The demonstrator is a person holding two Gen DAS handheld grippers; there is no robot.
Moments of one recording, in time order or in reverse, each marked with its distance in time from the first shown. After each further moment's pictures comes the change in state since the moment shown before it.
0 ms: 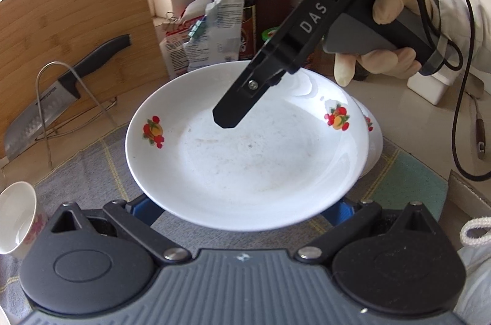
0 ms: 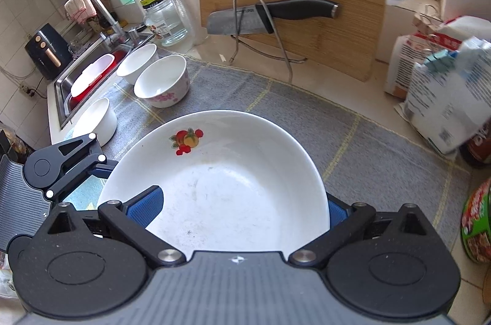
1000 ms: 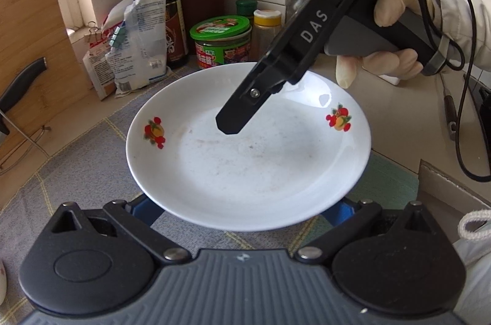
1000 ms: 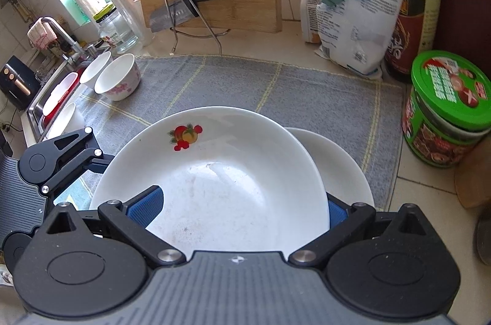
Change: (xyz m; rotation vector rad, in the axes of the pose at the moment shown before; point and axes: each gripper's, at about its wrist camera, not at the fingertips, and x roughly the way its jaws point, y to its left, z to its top) left arm 0.037 -0.039 0.020 0.128 0.042 -0.152; right arm -0.037 -0.042 -0.069 0.173 -0.013 -0.097
